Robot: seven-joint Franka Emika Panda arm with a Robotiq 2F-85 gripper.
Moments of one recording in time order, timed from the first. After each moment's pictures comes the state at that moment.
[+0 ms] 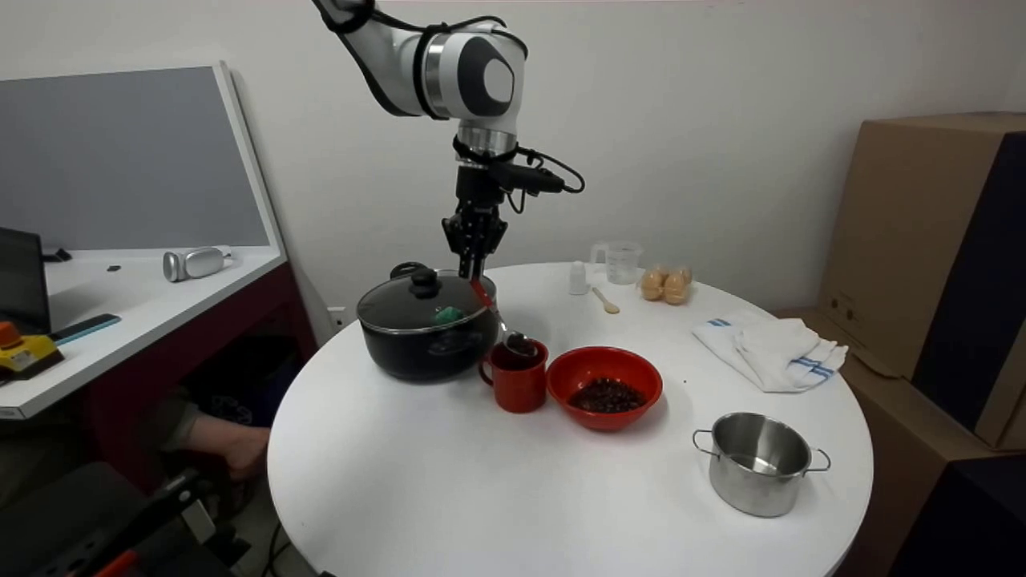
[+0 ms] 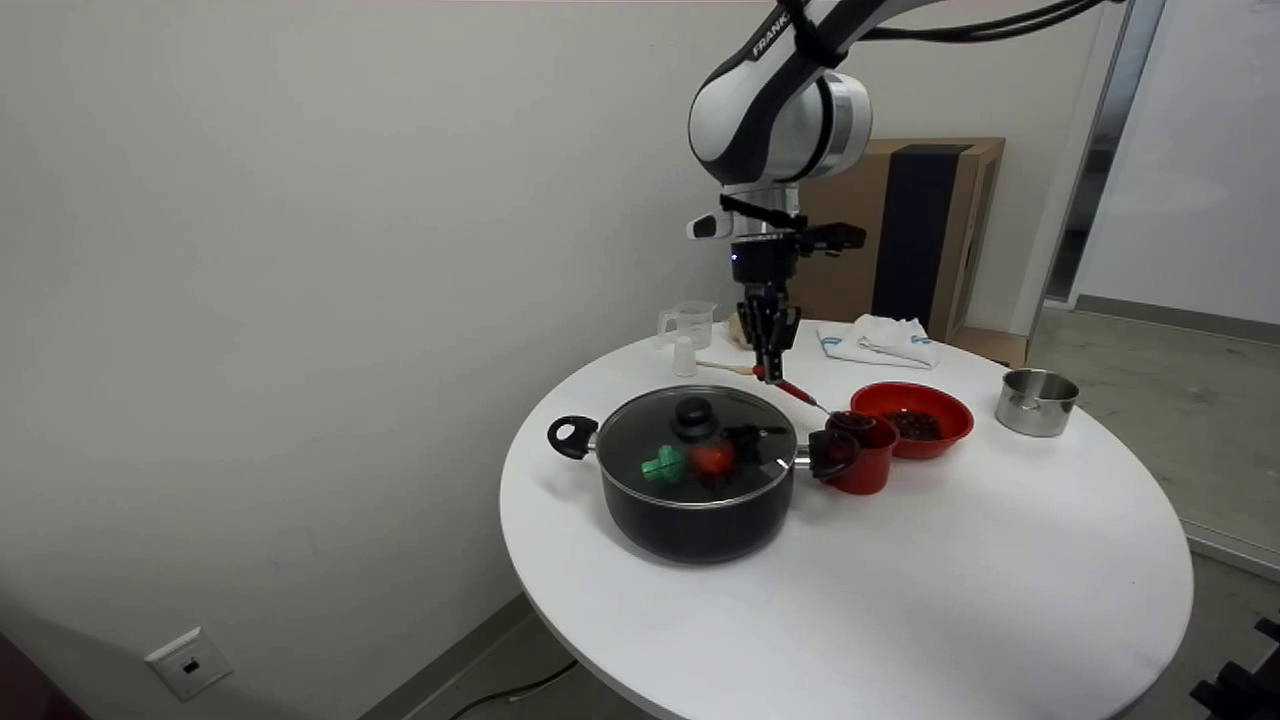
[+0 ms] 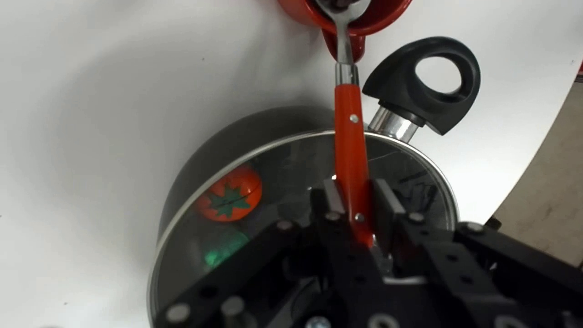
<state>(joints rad) -0.09 0.72 0.17 -1.55 -0.04 2.02 -1.36</state>
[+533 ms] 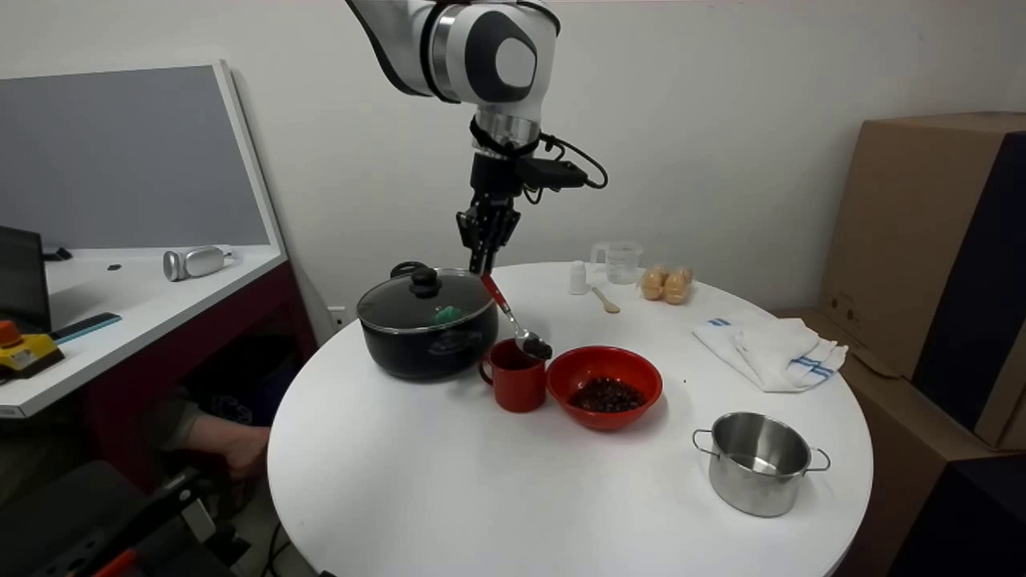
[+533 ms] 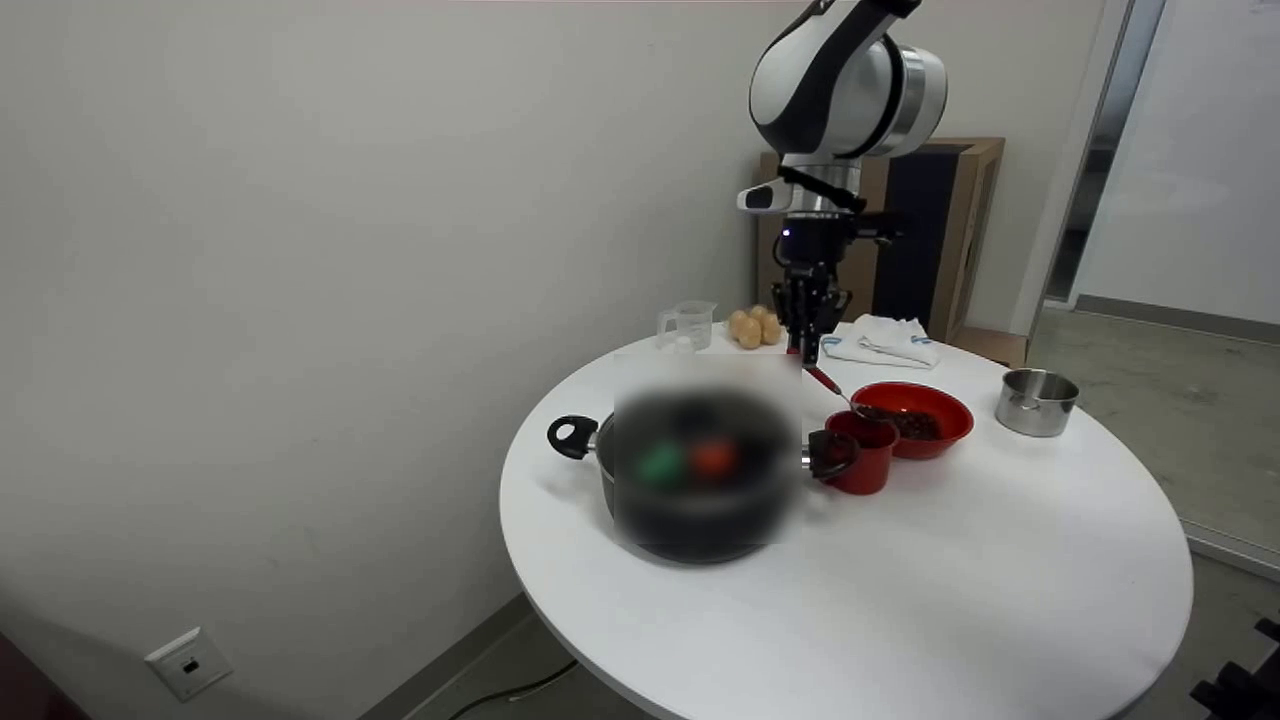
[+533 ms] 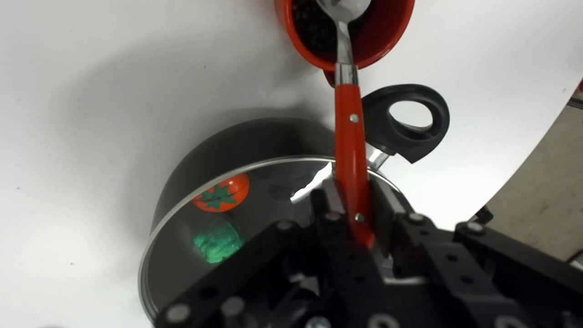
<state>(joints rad) -0.19 0.58 0.17 -1.73 0.07 2.12 -1.59</state>
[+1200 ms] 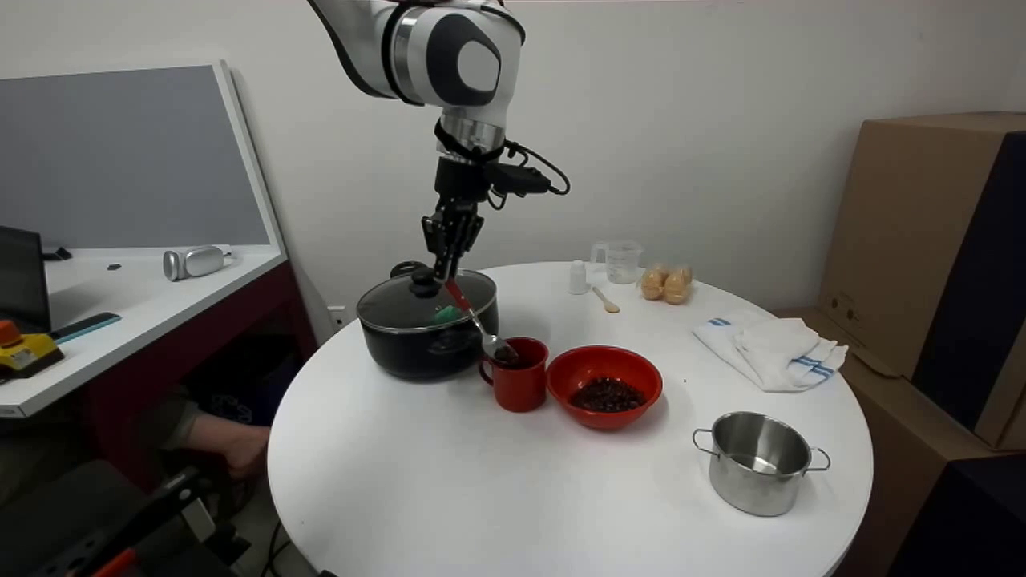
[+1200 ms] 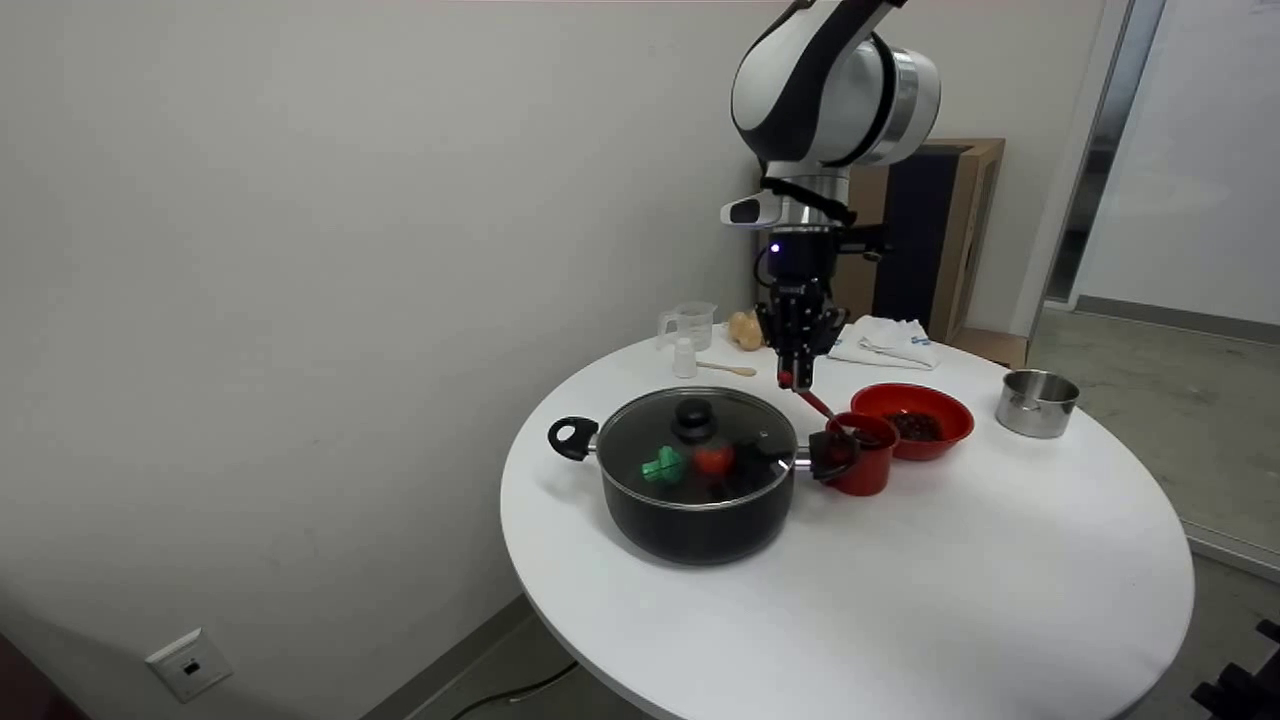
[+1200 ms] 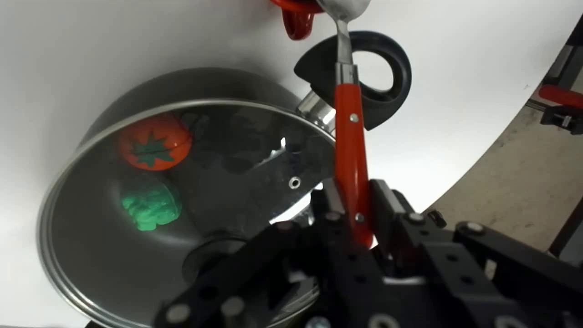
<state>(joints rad) -0.13 0.53 0.18 -1.84 0.09 2.12 -1.67</state>
